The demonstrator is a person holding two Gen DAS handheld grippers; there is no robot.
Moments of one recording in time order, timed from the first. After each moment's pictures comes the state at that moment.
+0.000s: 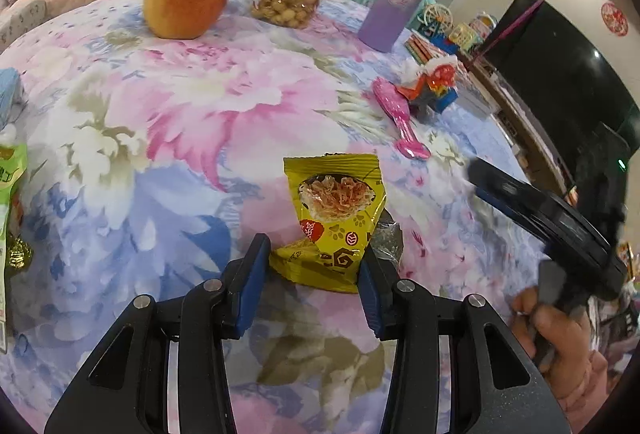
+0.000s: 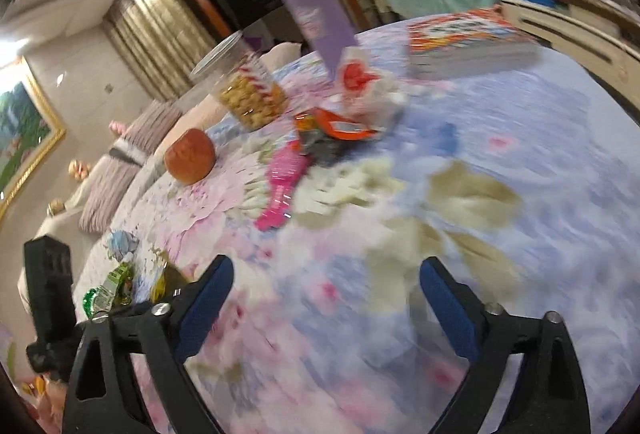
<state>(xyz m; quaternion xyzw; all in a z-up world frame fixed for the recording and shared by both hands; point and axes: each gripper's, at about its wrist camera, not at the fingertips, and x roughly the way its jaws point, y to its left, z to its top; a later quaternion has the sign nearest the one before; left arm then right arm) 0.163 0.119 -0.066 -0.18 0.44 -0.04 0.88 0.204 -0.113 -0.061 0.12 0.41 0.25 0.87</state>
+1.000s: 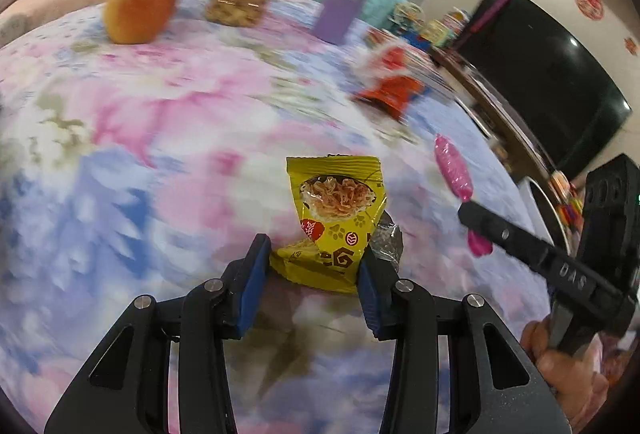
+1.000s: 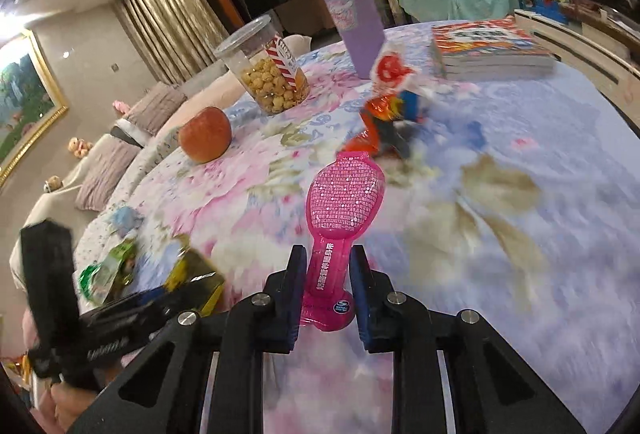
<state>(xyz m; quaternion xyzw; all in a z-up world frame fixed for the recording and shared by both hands) 0.151 0.067 -0.064 -0.17 0.42 -0.09 0.89 0.164 -0.111 -0.051 0.09 0.41 0.25 0.87</state>
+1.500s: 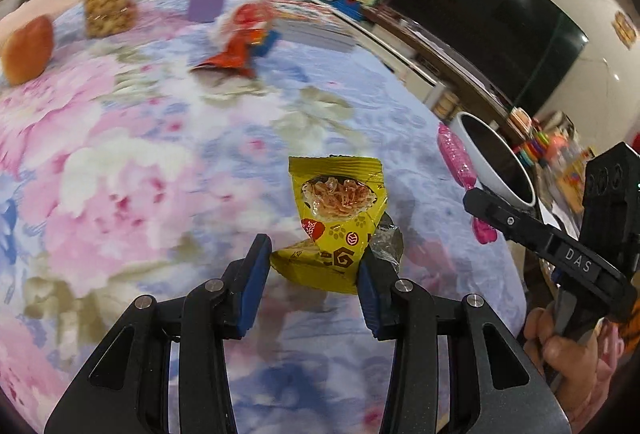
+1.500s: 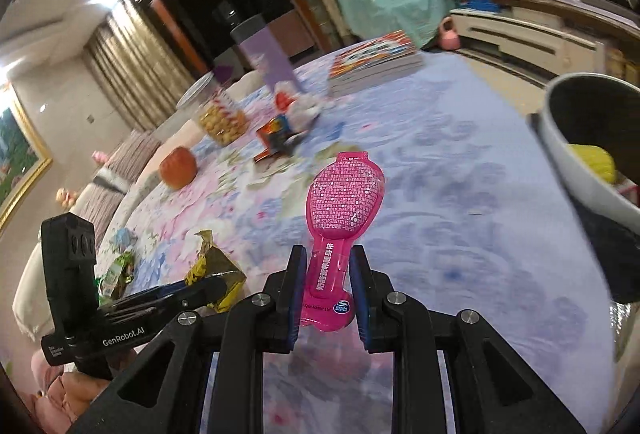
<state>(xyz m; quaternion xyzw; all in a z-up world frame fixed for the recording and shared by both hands) 0.143 -0.048 -0.048 -0.09 0.44 -0.18 0.88 0.100 -0.230 -0.033 0.16 0.38 0.18 0.89</state>
